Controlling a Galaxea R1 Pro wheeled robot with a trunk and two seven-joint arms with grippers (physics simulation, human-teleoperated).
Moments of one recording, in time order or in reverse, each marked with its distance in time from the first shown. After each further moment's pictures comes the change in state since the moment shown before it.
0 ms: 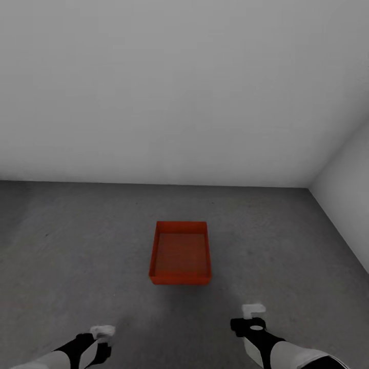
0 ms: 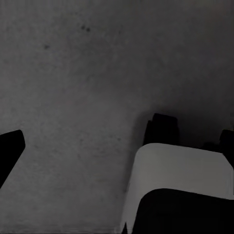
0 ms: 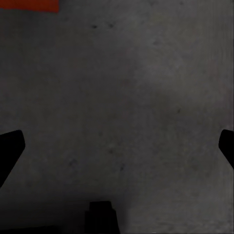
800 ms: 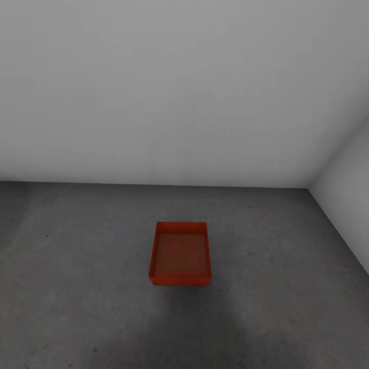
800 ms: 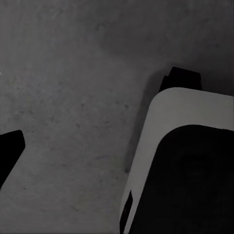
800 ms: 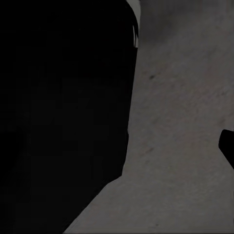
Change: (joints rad) left arm 0.273 -0.008 -0.003 0.015 0.090 -0.325 -0.005; right arm 0.458 -0.044 0.008 0.000 0.004 0.010 0.079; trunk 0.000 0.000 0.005
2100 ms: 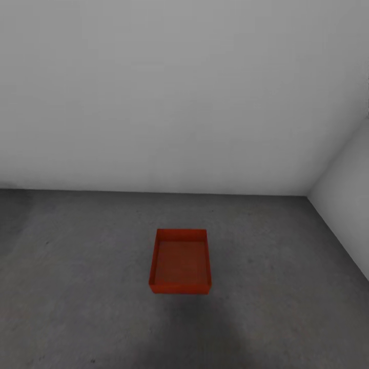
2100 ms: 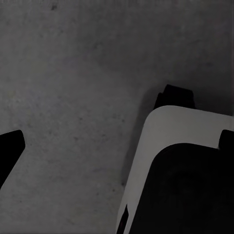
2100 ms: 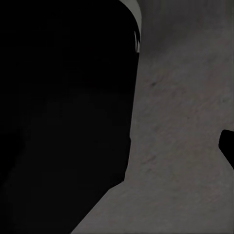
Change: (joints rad) left arm 0.001 0.000 0.000 -0.001 -0.001 -0.002 0.000; right arm 0.041 -0.001 0.001 0.000 -0.001 -0.041 0.009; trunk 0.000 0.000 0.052
